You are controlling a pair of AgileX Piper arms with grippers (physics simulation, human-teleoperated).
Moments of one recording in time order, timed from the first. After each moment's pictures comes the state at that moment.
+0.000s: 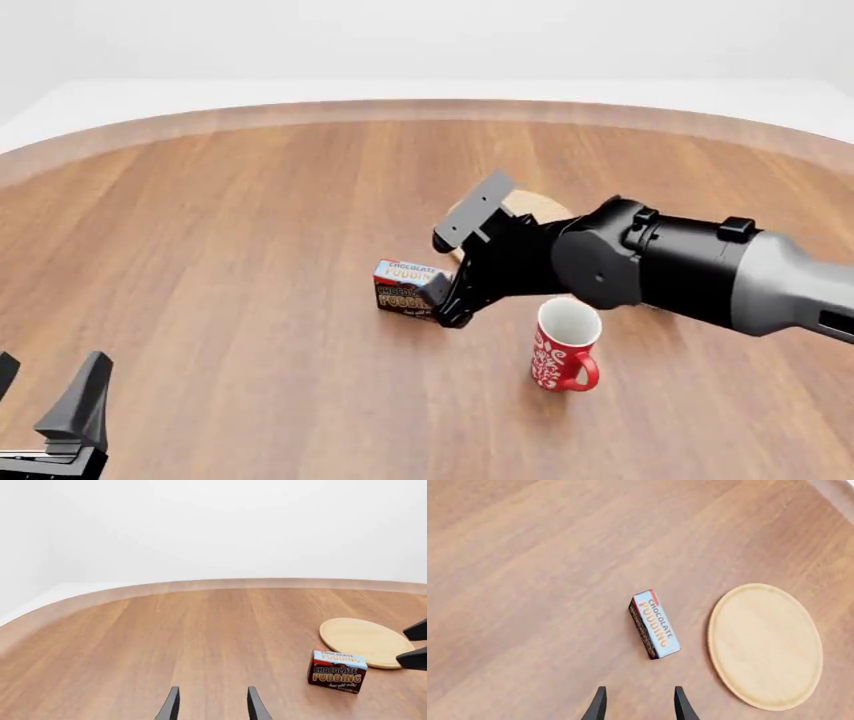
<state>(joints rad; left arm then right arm) 0.00 0.01 0.00 0.00 0.00 0.69 1.55 -1.06 0.36 -0.23</state>
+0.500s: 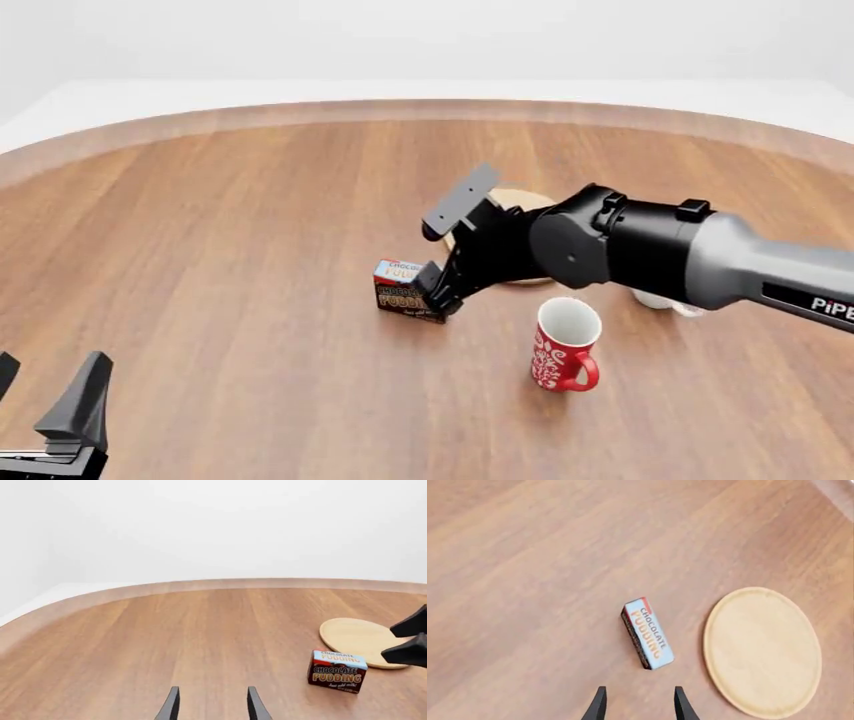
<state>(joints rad) 0.00 0.01 0.00 0.00 0.00 0.67 1.63 -1.14 0.38 -0.25</state>
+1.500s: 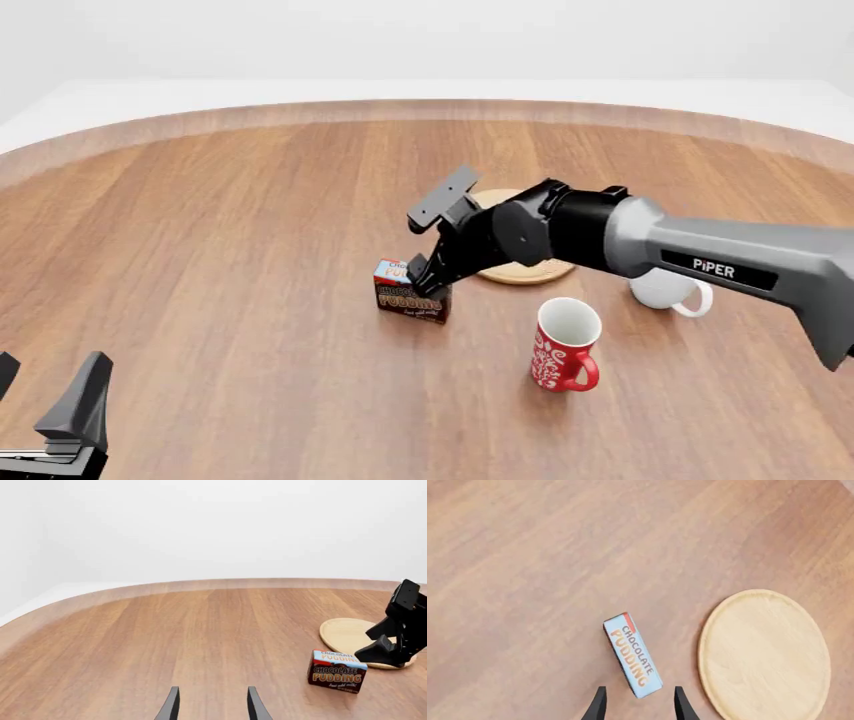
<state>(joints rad) 0.00 0.01 0.00 0.00 0.00 0.63 1.84 -1.30 0.39 -0.26</state>
